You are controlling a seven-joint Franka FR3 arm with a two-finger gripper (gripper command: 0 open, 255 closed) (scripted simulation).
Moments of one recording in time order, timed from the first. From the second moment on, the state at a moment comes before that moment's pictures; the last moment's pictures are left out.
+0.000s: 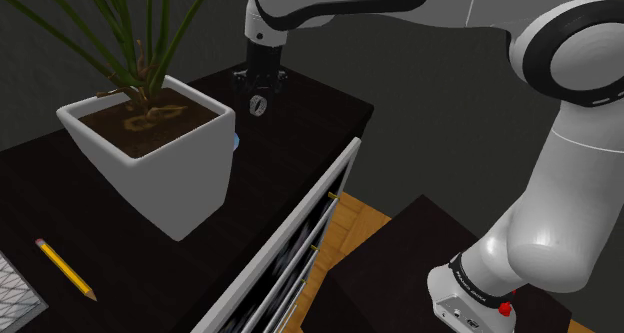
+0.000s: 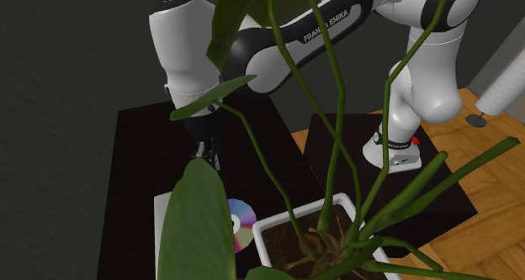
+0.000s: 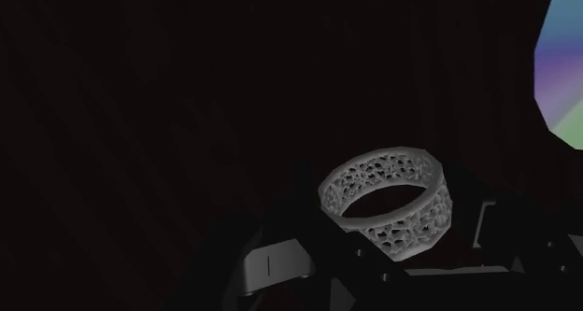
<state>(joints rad) 0.13 0.33 0.28 -1.54 0.04 1.87 0.45</state>
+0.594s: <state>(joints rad) 0.13 0.33 0.28 -1.53 0.04 1.87 0.45</state>
